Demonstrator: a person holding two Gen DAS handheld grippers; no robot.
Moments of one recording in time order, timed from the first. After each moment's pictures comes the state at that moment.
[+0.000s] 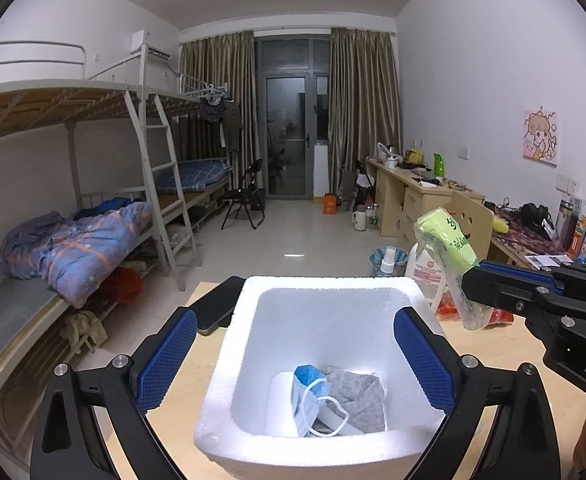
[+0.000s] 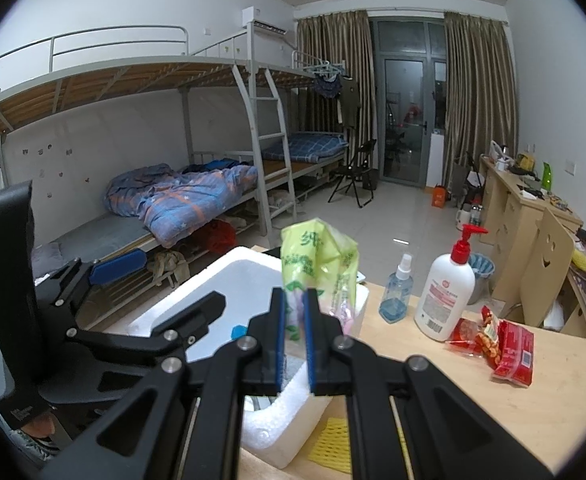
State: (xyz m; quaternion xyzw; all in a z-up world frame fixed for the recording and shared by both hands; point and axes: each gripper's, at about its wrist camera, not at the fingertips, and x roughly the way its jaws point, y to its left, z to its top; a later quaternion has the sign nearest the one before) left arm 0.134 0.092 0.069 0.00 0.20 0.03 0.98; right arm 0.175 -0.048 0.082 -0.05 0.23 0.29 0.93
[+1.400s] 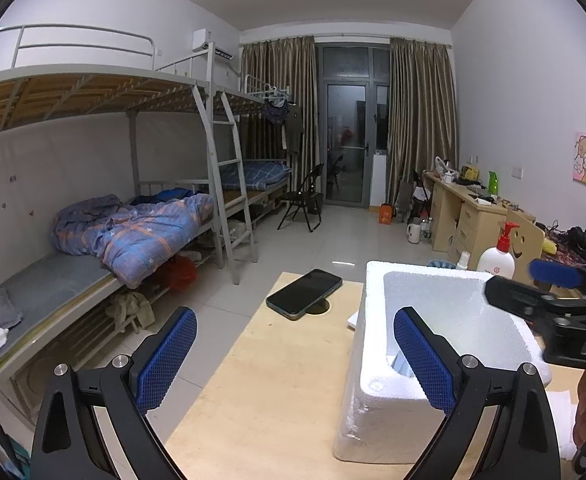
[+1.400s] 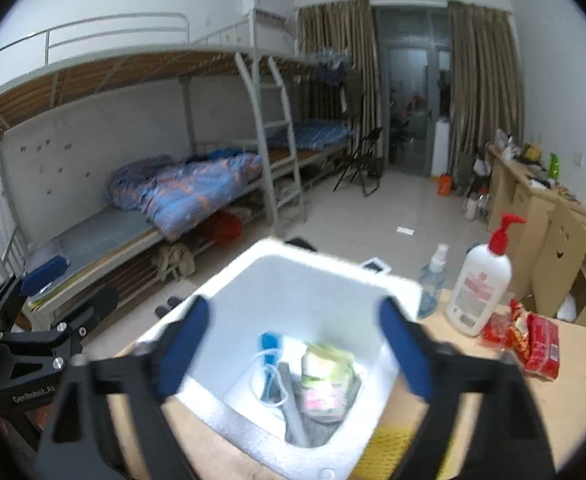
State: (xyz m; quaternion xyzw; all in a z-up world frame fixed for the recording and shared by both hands) left arm 0.071 0.164 0.070 -0.03 0.19 0.13 0.97; right arm 0.175 -0.002 0.071 -0.04 0.24 0.28 0.93
